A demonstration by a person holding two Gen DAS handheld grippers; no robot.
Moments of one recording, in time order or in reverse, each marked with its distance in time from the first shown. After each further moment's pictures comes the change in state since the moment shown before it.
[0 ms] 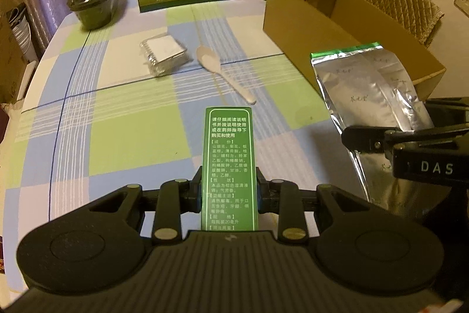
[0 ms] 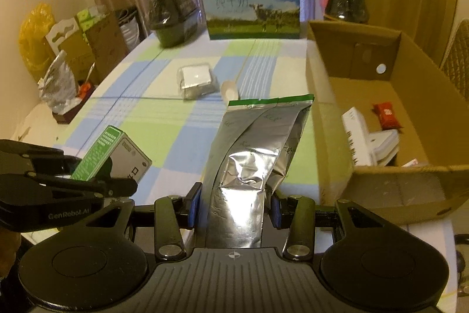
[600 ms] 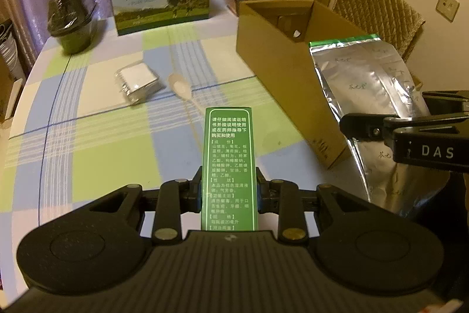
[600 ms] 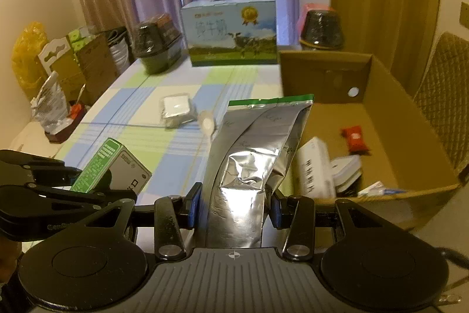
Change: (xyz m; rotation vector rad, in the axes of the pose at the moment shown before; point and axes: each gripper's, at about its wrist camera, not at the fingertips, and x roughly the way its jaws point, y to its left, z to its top) left arm -0.013 -0.031 0.028 0.033 -0.043 -0.055; right arm -0.038 -0.033 0.022 0.013 -0.075 -0.040
